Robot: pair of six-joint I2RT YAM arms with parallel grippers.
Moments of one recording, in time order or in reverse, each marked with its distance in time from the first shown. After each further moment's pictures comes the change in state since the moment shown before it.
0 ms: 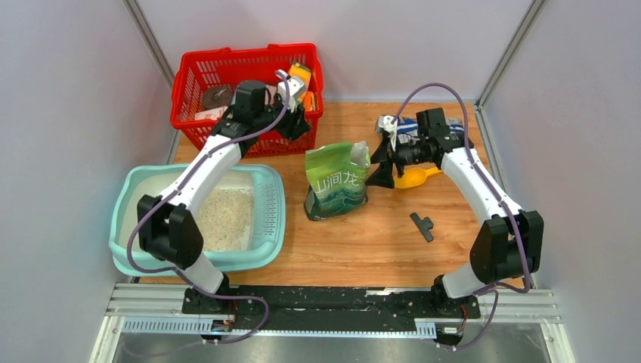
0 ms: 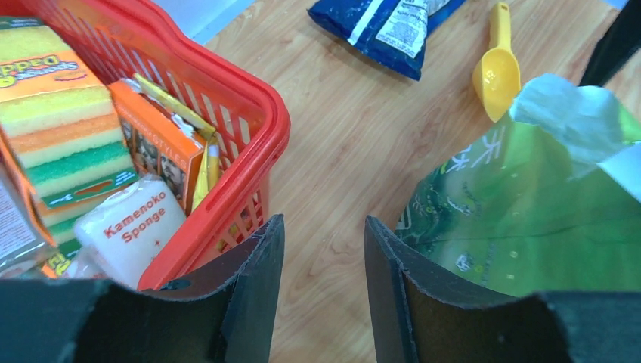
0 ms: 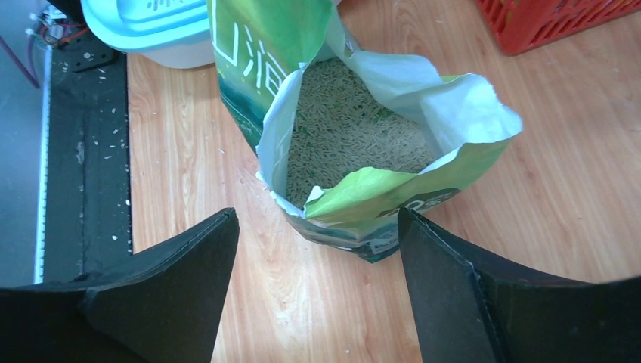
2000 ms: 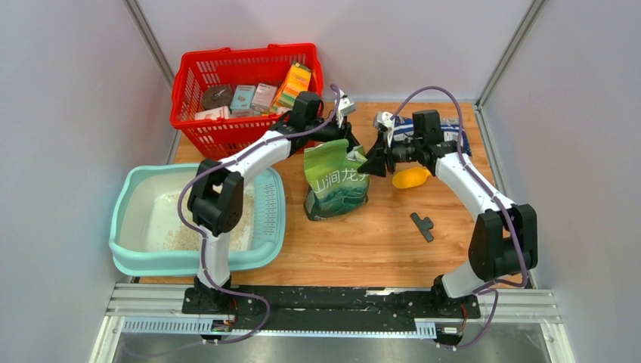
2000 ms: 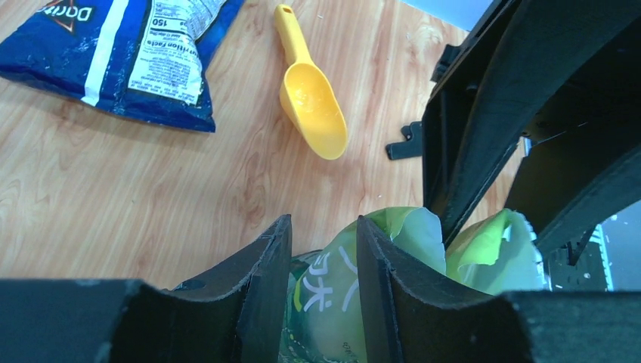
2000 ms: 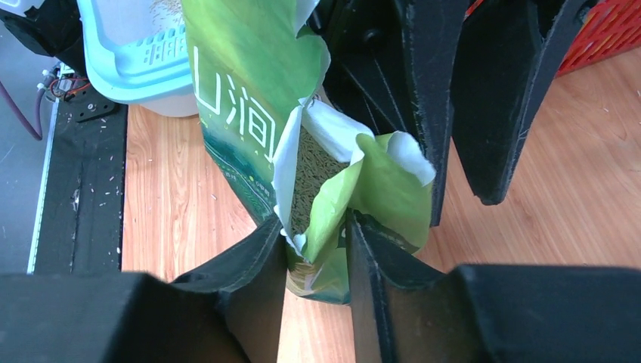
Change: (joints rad) left arm -0.199 0.425 0.180 0.193 0.375 -0.130; right arm 0.023 0.010 -0.130 0.383 -0.070 0.255
